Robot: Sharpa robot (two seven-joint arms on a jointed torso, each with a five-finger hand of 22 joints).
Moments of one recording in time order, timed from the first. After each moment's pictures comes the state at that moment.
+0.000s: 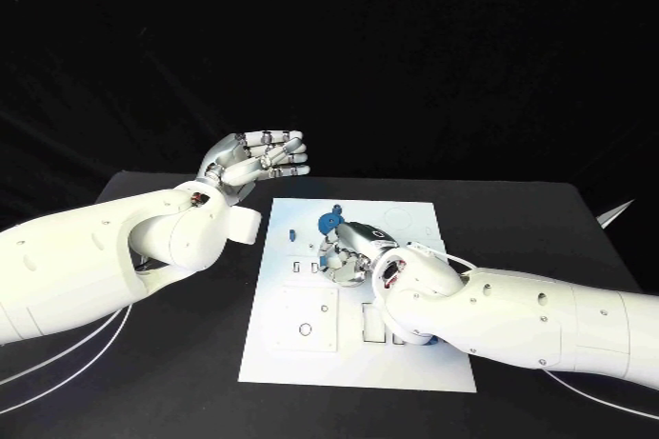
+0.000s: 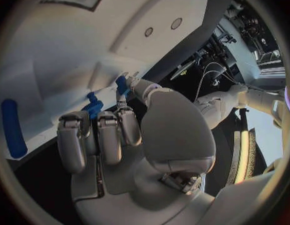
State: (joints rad) left arm 1.28 -0.89 -0.01 1.62 -0.02 -0.36 0.43; left_hand 1.47 -0.11 0.32 0.20 0.12 0.80 0.20 0.18 0.14 0.91 0.21 0.07 0.07 0.84 0.18 0.18 0.19 0.17 0.85 0.28 0.22 0.08; right arm 1.18 -0.54 -0.16 1.55 -1.40 -0.50 -0.42; right_hand 1.29 -0.14 0.53 0.08 0.19 0.96 0.13 0.24 0.43 1.43 0.05 1.40 1.31 1.46 -0.03 1.57 1.31 0.01 1.46 0.08 1.56 1.31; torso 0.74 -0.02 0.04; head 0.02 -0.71
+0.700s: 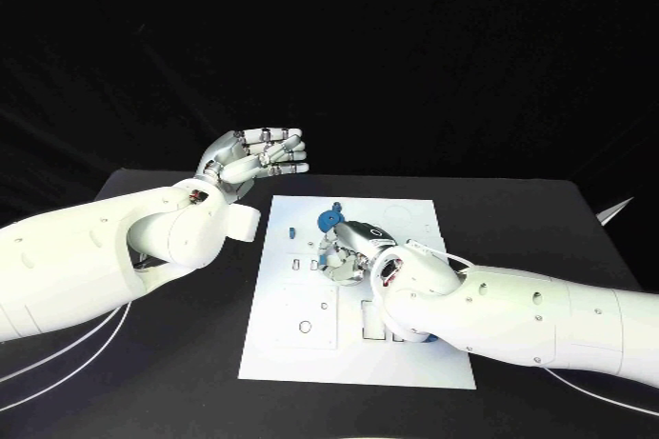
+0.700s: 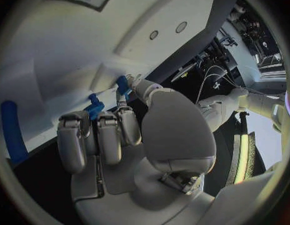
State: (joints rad) left arm 1.28 -0.90 -0.01 1.62 -0.02 -0.35 0.43; left_hand 1.47 -0.11 0.32 0.20 0.12 0.80 0.20 0.18 0.14 0.92 0.21 0.07 0.07 0.84 0.18 0.18 0.19 0.17 0.85 0.28 0.22 0.08; right arm 1.17 -0.52 -0.17 1.53 -1.43 -0.50 -0.42; right_hand 1.28 -0.16 0.53 0.09 0.18 0.95 0.14 0.24 0.46 1.42 0.05 1.39 1.31 1.46 -0.03 1.57 1.31 0.01 1.46 0.08 1.56 1.31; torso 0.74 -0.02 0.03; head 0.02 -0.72
